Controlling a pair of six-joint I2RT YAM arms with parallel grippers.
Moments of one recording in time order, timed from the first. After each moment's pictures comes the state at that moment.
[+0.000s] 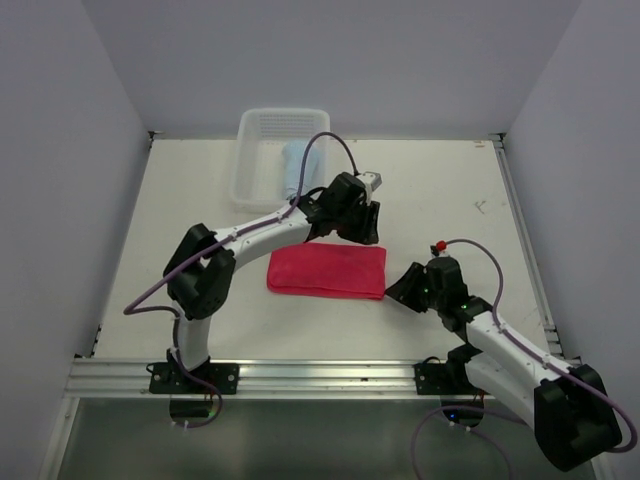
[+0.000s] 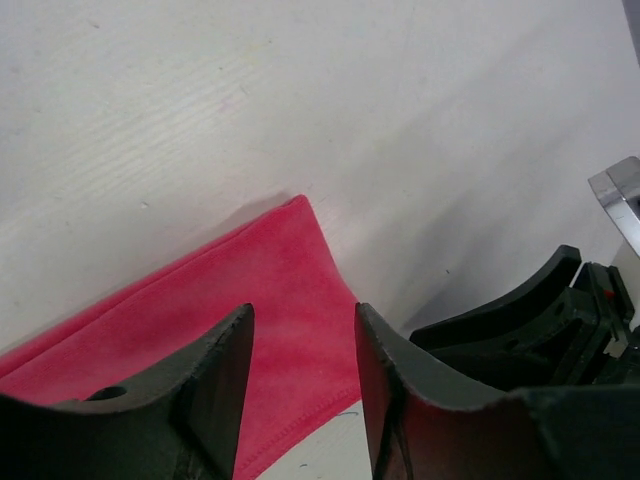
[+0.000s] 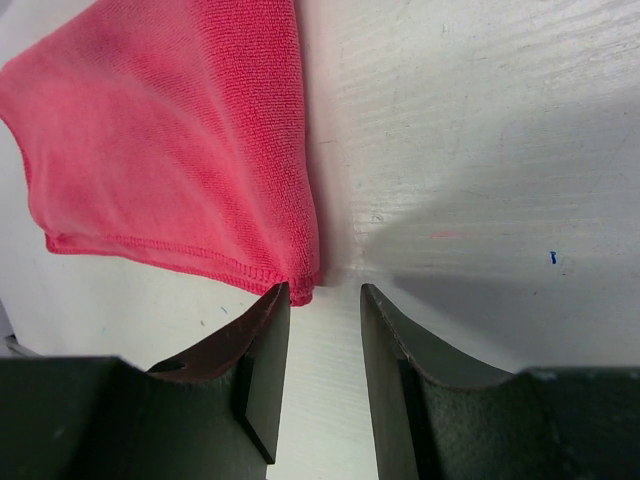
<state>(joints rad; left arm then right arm) -0.81 1.93 1.52 -0.34 0.14 -0.45 0.37 0.90 0.26 -0.13 -0.14 0.86</state>
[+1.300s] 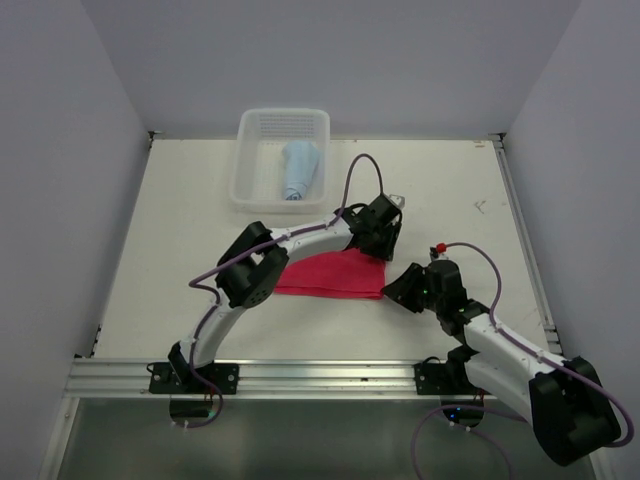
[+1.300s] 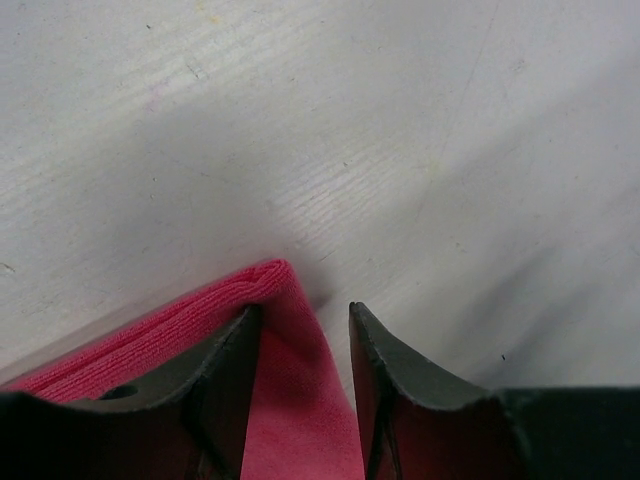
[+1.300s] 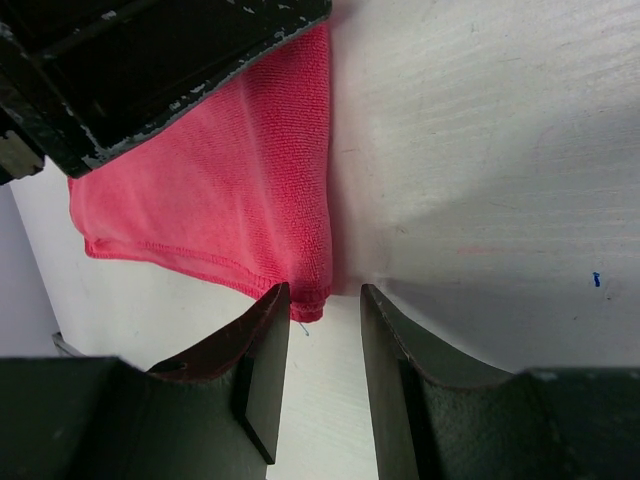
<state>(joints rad) -0.92 2.29 1.81 -0.44 0.02 -0.54 0.37 0.91 0.20 0.03 -0.17 0.93</state>
